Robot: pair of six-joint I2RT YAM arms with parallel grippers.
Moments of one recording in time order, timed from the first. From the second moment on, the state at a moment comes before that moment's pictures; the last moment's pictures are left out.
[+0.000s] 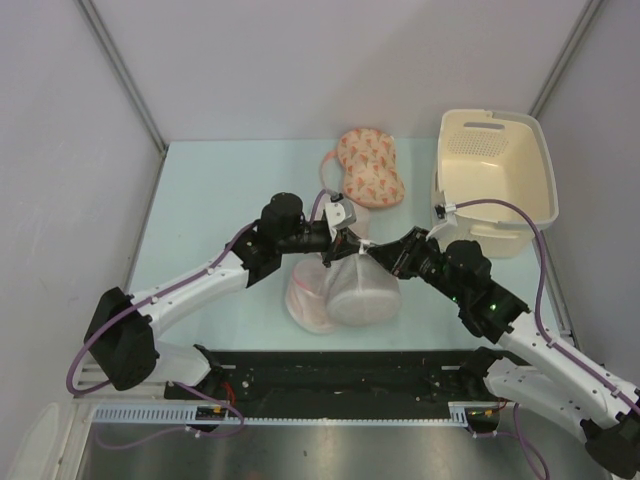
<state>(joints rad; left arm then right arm) -0.77 1.35 0.99 0.11 0.61 0.13 0.72 0.76 0.66 -0.04 -0.03 0.88</state>
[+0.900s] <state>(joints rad) -0.75 1.33 0.98 0.12 0.62 0.14 0.53 0.62 0.60 -0.16 -0.03 0.89</state>
